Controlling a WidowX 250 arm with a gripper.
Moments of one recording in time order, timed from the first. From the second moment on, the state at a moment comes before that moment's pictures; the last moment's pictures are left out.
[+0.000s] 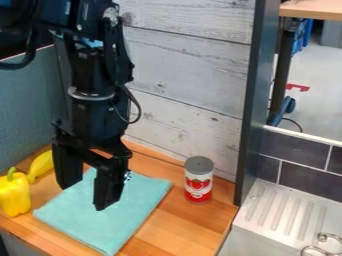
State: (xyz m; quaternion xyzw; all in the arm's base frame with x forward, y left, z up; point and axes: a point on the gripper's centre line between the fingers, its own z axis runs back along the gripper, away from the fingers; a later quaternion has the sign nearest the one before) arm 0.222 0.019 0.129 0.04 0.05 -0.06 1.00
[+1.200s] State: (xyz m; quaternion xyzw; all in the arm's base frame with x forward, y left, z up) arm 0.372 0.006 0.119 -0.01 -0.12 -0.01 0.99
